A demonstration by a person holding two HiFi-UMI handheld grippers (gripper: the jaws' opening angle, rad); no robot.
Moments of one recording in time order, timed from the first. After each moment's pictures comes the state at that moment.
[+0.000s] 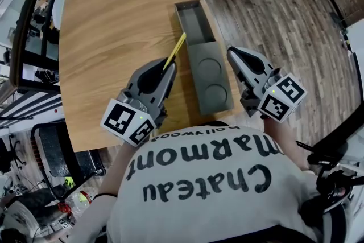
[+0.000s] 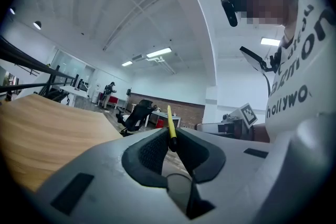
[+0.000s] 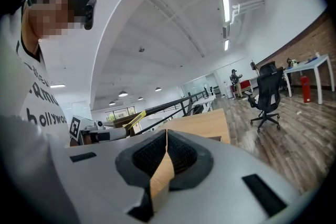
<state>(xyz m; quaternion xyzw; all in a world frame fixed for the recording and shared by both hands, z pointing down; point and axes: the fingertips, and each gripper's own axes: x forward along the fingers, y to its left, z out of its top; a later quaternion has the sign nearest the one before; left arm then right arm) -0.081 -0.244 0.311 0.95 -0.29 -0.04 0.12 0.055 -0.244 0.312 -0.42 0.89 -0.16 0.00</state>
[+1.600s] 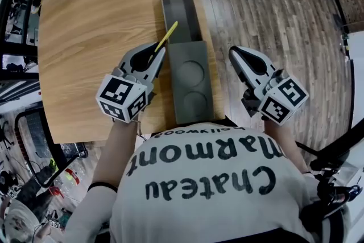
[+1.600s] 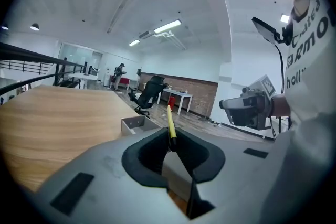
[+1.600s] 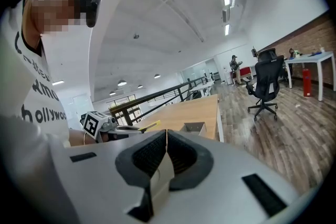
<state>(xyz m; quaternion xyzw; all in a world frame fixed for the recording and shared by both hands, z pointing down) -0.027 -0.315 0.414 0.92 -0.33 0.09 0.16 0.125 -0.277 0.366 -0.40 0.89 -0.21 -0.07</state>
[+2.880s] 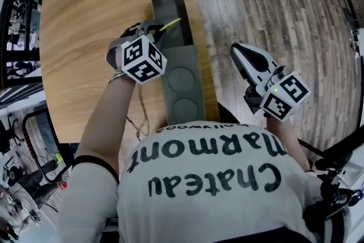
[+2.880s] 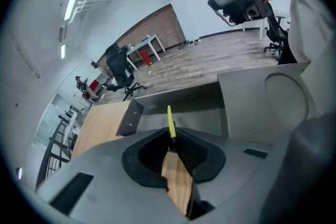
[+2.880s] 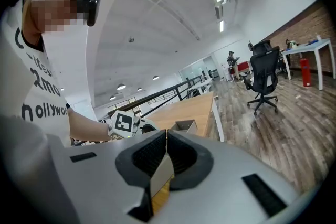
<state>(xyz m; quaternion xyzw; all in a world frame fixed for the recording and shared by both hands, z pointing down) 0.022 -0.394 0.517 0.83 -0.20 0.50 -0.13 0.172 -0.299 0.391 -0.39 0.89 -0.23 -0.05</state>
